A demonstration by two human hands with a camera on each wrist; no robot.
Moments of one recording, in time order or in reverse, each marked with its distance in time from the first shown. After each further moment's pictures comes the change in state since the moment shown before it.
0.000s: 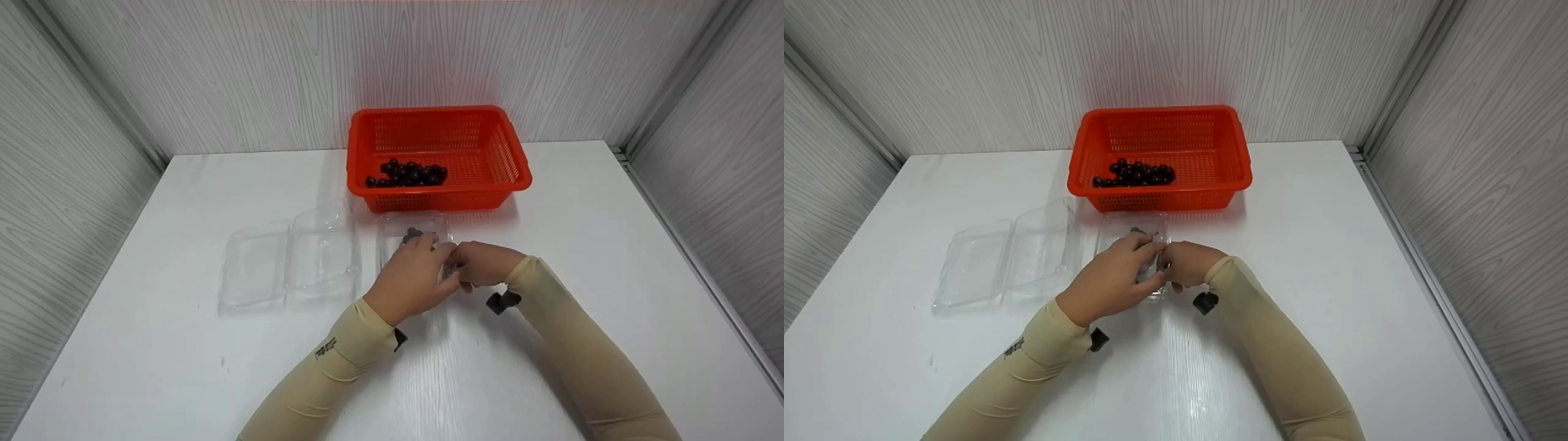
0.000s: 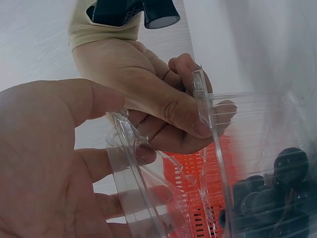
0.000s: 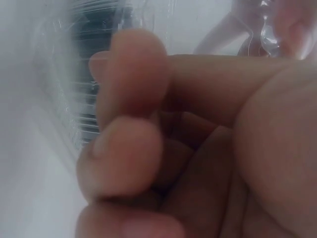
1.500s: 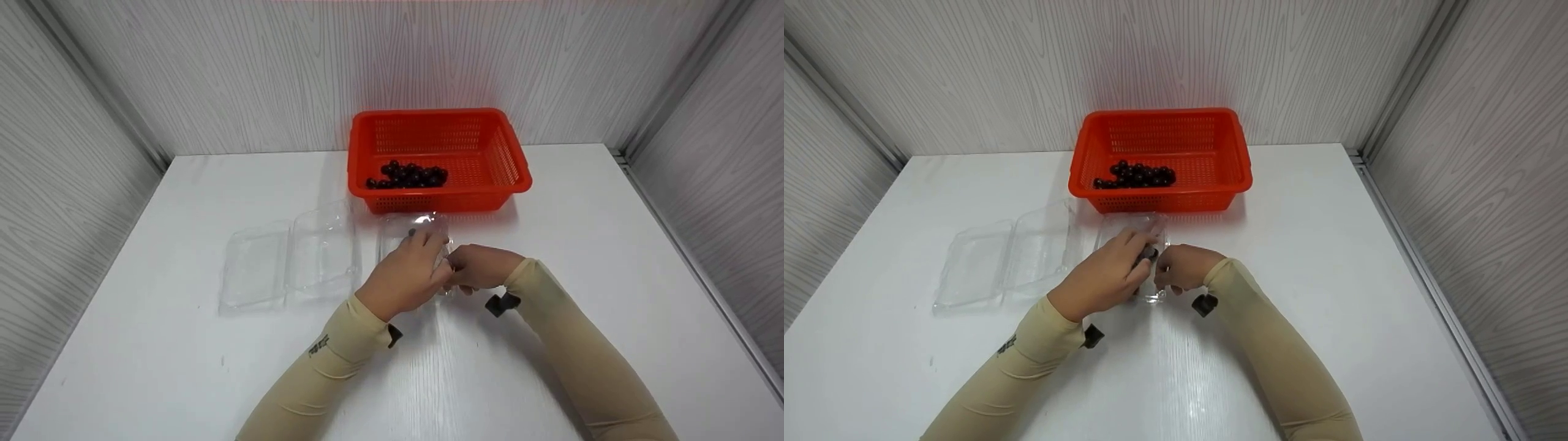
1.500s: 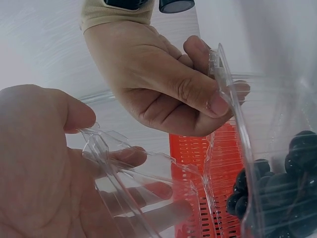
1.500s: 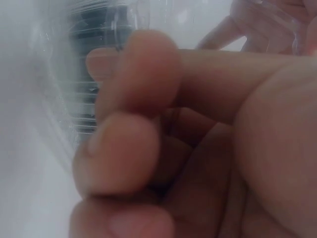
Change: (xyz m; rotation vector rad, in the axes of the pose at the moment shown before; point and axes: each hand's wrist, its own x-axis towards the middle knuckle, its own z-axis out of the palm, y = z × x) left_hand 0.000 -0.008 -0.013 -0.100 -0.026 -0.004; right_hand -0.003 -0.004 0.002 0.076 -0.018 0.008
